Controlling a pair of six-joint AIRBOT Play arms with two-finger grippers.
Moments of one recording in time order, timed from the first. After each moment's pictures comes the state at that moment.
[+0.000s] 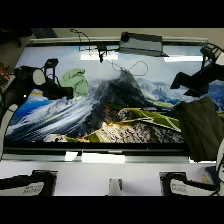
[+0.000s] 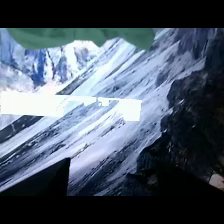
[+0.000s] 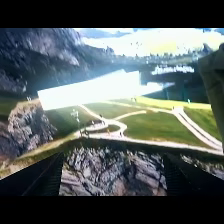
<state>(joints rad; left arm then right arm) -0.25 -1.43 1.41 1.53 -1.16 -1.80 -0.12 -1.43 1.63 -1.39 1.47 1.72</state>
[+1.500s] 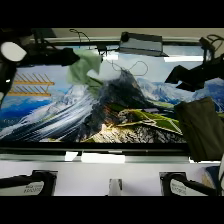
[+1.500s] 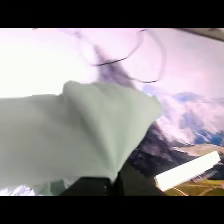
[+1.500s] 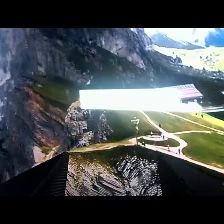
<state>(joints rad) -0.22 -1.43 1.71 0.98 -0.95 -1.40 -0.12 -1.34 1.63 -1.18 1.46 1.60</state>
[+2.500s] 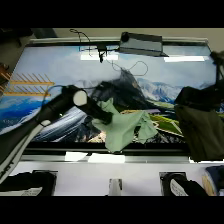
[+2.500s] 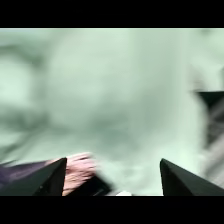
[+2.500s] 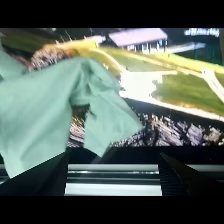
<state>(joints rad) -0.63 -1.47 1.37 1.29 -1.21 -1.65 -0.12 -1.07 1.39 -1.33 1.60 1.59</state>
